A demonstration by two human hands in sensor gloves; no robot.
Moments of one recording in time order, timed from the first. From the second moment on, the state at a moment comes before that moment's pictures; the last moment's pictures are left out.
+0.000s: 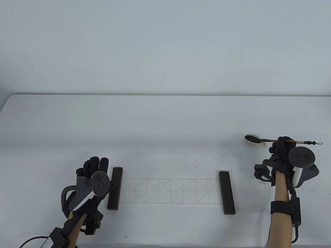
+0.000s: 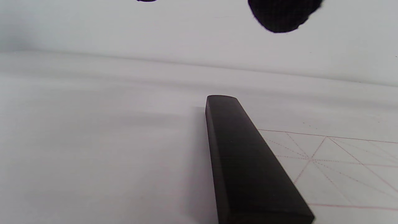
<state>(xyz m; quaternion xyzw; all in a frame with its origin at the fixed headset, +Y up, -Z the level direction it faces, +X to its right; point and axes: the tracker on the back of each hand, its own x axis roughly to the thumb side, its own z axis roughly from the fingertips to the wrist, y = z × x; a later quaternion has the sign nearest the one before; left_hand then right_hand) -0.251 -0.700 -0.295 -0.07 0.02 0.04 1.00 0.394 -0.696 -0.395 -0.29 -0.25 0.85 0.36</state>
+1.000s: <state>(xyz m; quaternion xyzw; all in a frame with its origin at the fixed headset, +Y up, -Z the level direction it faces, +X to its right) -0.252 -0.699 -0.294 -0.07 0.02 0.04 1.00 0.396 -0.682 -0.384 -0.29 -0.25 0.86 0.35</state>
